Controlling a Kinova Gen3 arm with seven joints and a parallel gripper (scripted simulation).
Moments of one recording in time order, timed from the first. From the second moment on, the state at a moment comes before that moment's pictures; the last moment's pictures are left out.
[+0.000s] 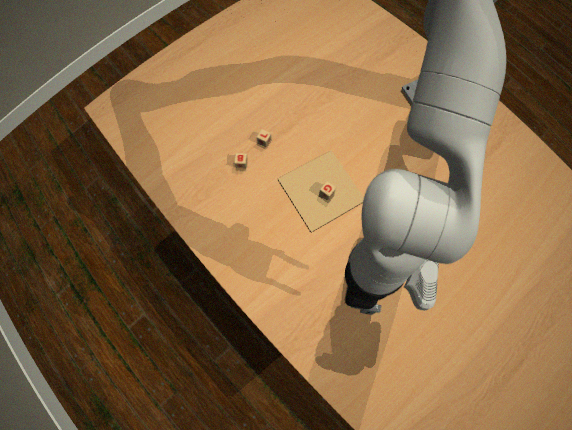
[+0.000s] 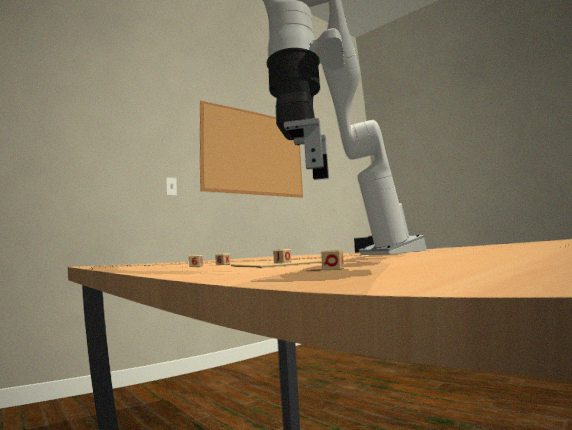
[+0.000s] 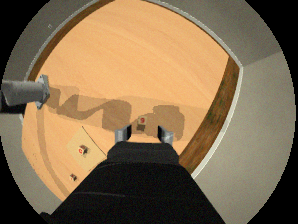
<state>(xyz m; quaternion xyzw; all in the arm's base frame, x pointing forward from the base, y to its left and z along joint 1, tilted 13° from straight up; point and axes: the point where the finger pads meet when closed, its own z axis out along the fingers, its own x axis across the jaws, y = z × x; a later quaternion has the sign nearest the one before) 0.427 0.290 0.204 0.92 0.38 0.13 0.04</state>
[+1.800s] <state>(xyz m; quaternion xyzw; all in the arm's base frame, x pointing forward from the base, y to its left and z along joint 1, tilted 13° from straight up) 0.450 0.275 0.160 0.92 0.36 0.09 0.06</state>
